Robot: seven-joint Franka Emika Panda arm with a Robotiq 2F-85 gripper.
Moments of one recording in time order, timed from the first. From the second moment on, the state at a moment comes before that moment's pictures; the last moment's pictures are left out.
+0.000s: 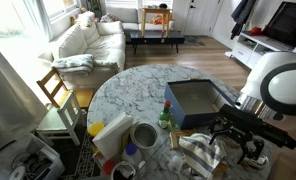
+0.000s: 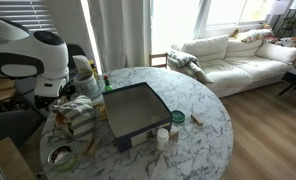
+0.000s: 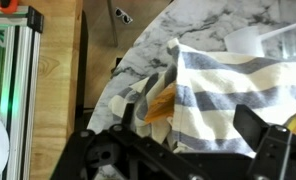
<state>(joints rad) 0.03 -0.31 0.00 -2.76 0.56 2.30 1.15</state>
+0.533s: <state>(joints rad) -0.05 -0.33 -0.01 -2.74 0.61 2.31 1.22</state>
